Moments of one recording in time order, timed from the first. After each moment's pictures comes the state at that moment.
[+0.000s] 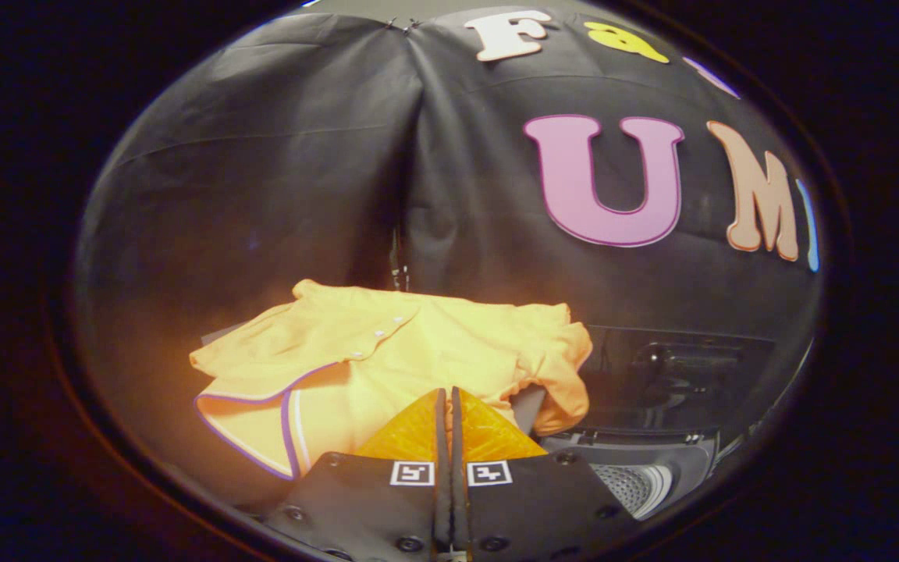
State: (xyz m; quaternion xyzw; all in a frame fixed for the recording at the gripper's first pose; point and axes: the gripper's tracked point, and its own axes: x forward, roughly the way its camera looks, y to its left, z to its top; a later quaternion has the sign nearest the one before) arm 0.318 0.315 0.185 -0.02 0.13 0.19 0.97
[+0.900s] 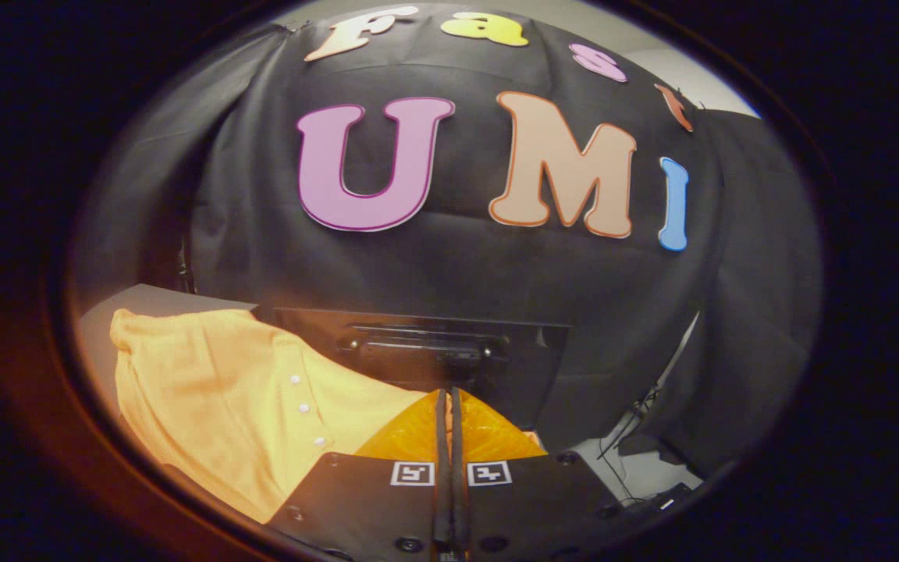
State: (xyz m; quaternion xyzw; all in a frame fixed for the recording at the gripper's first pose) arm 0.356 0.035 0.168 -0.05 0.13 -0.10 0.98
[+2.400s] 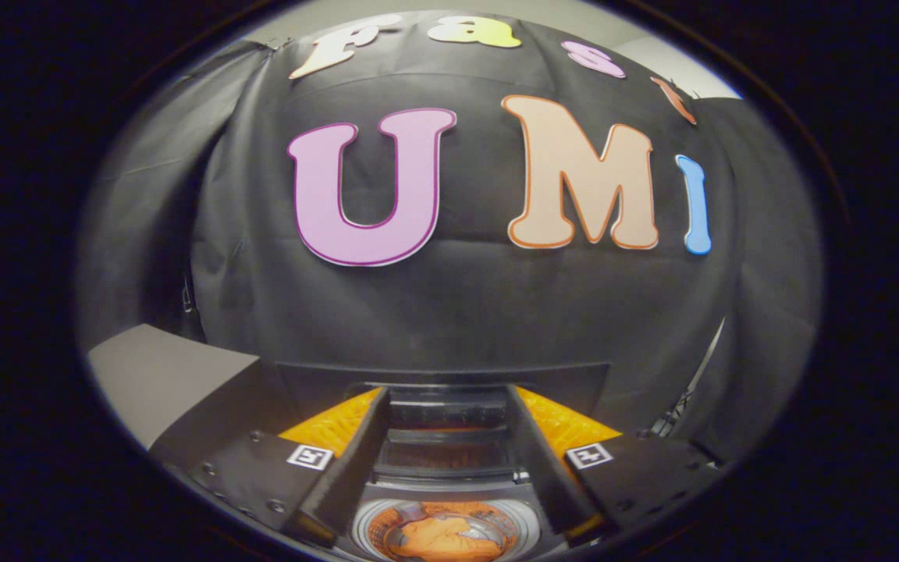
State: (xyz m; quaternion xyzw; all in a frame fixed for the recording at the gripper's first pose) arm 0.427 0.068 0.209 -0.01 0.09 -0.06 0.99
